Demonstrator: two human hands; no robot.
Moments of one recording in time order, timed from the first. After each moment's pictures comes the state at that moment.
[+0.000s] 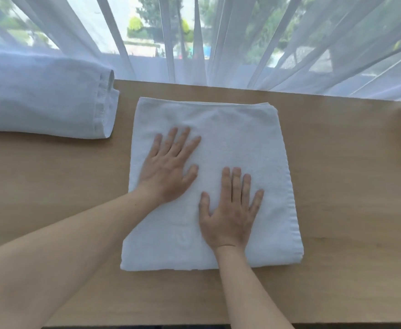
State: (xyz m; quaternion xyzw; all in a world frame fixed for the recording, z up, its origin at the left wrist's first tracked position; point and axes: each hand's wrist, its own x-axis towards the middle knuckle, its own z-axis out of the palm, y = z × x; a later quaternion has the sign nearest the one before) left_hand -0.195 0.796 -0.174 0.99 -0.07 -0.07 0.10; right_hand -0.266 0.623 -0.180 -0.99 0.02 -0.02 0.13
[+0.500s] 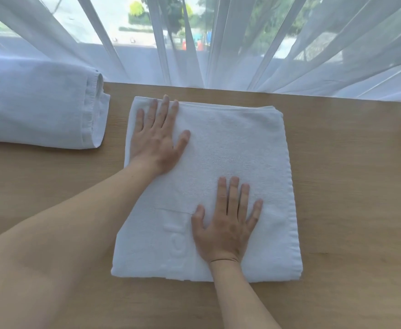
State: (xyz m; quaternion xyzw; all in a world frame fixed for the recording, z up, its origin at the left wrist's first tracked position) left_hand -0.114 0.814 -0.184 0.99 0.04 -0.06 0.10; right_hand -0.257 0.622 -0.184 -0.99 0.01 -0.04 0.12
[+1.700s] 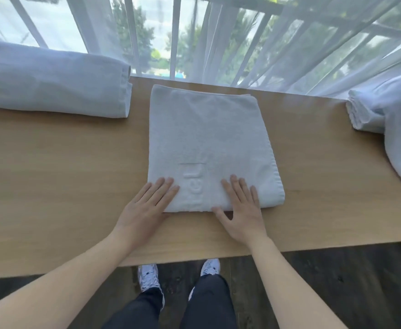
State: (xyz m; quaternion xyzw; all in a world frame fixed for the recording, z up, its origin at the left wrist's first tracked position) left_hand -0.400 0.850 -0.170 0.97 -0.22 0.03 0.13; right_hand -0.370 0.563 -0.166 -0.98 -0.12 0.11 0.12
